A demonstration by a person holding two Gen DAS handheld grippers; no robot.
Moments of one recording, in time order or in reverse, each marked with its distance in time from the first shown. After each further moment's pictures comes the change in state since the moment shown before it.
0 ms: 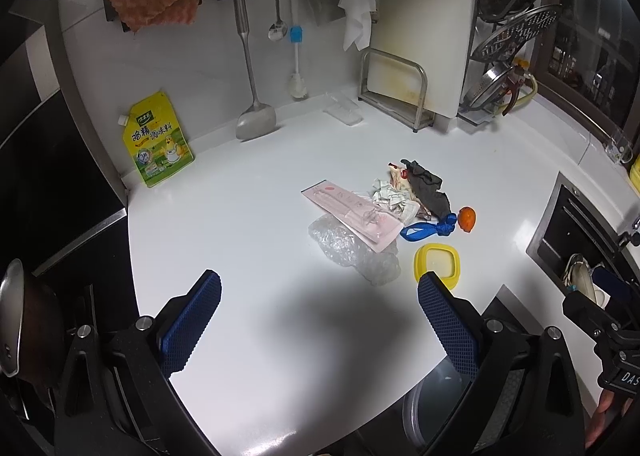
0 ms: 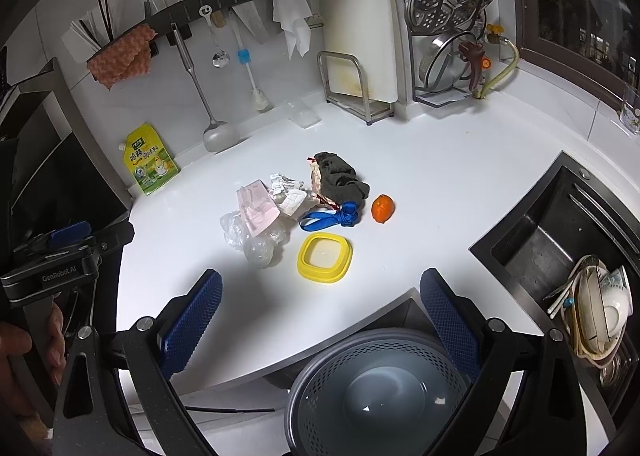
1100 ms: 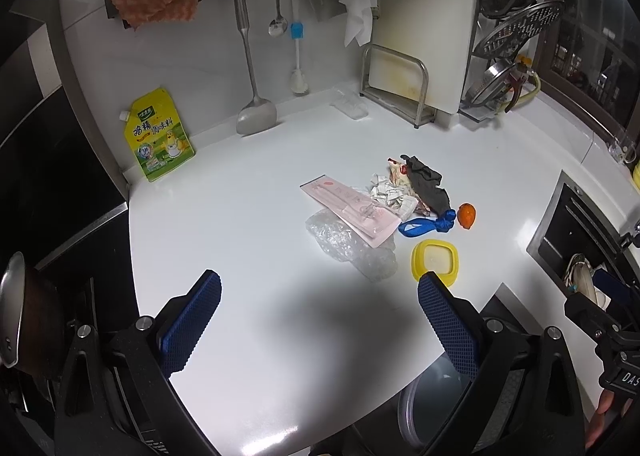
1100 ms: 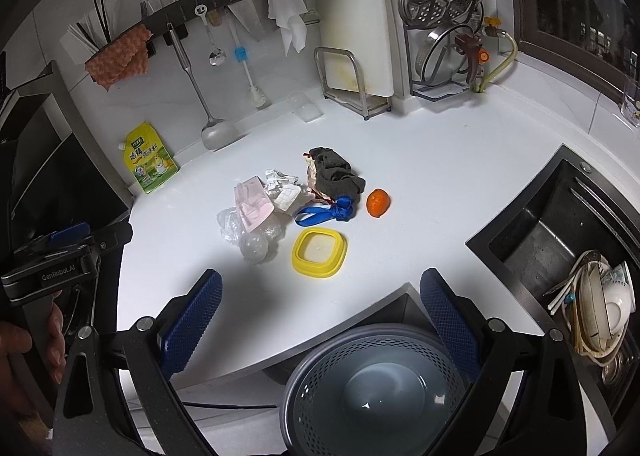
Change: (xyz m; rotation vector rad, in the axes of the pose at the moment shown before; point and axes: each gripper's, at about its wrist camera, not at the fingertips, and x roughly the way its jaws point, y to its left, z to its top) left arm 0.000 -0.005 -0.003 -0.008 0.015 0.013; right arm 0.000 -0.011 -0.004 0.007 0.013 0.012
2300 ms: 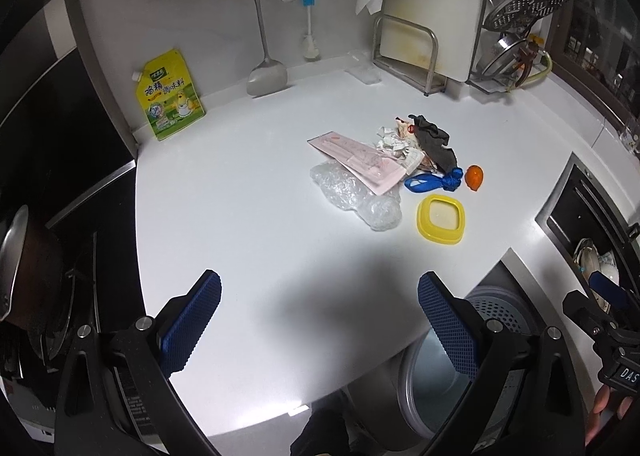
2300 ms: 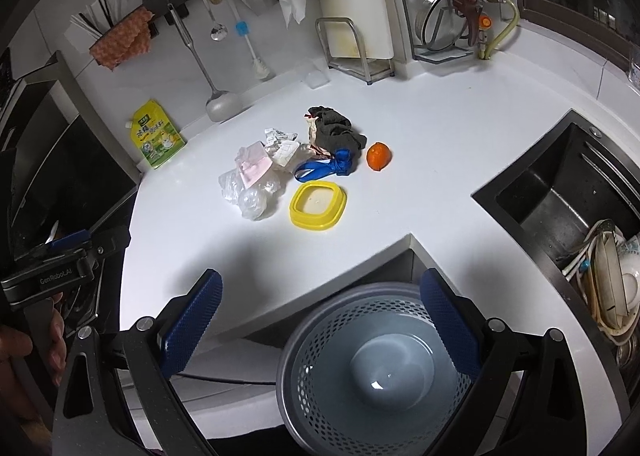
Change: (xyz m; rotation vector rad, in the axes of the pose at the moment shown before) left arm 0.007 -0.007 -0.038 -0.035 0.091 0.042; right arm 0.015 -0.018 -0.032 0.024 0.073 0.052
